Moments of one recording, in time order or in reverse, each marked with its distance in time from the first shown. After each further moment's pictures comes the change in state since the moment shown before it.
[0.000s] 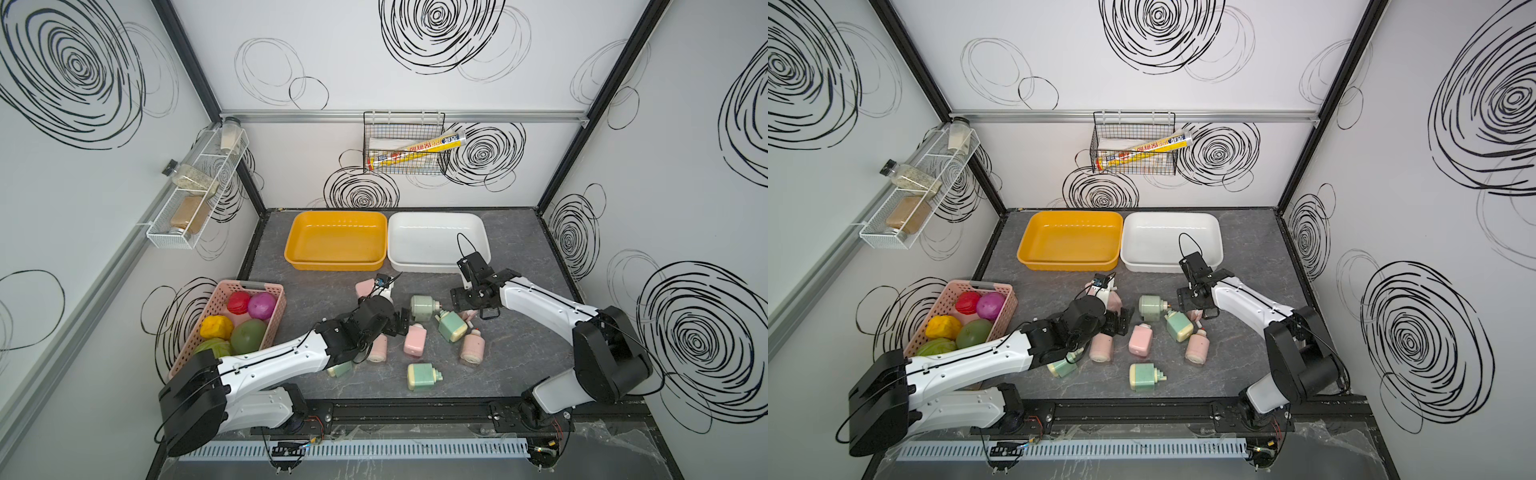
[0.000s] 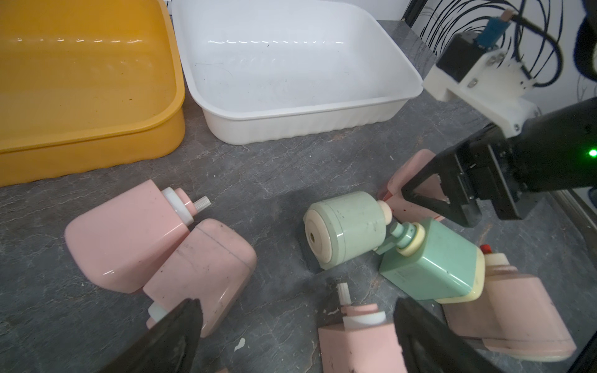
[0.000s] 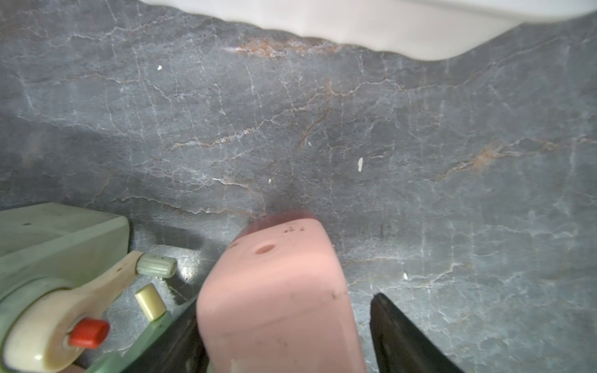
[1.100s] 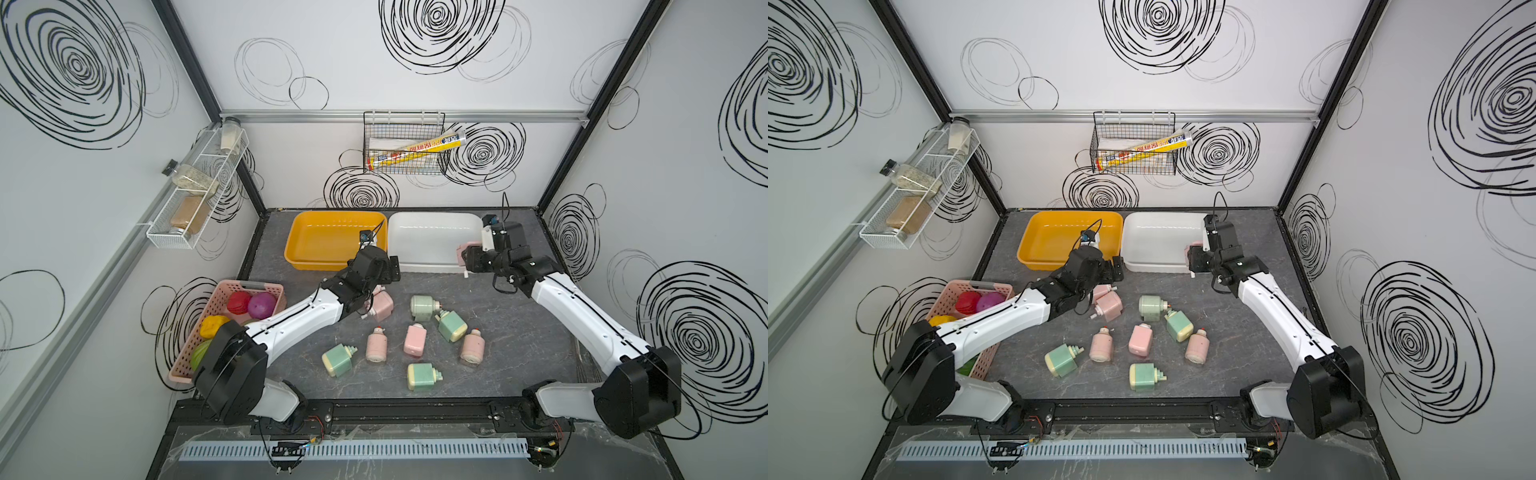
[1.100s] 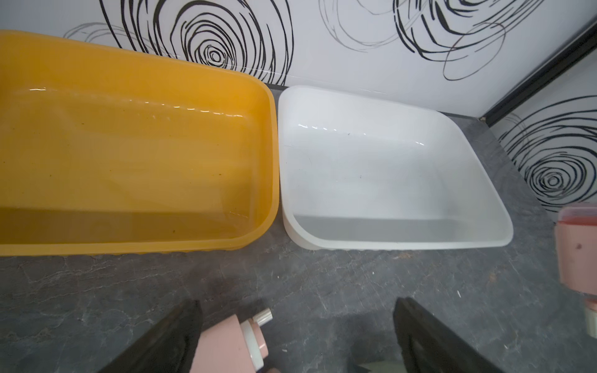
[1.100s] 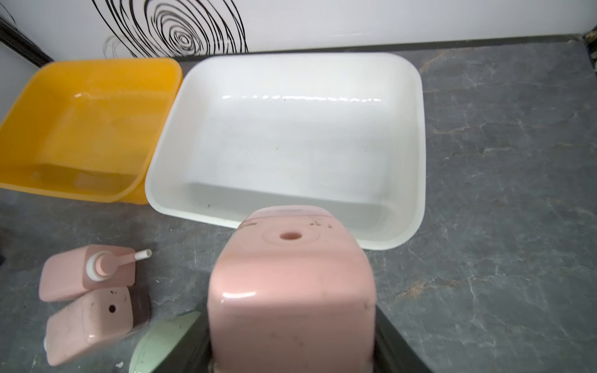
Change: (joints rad) left arm 0.322 0.291 0.332 -0.010 0.012 0.001; right arm -0.168 -0.168 0.202 0.150 -0.133 -0.044
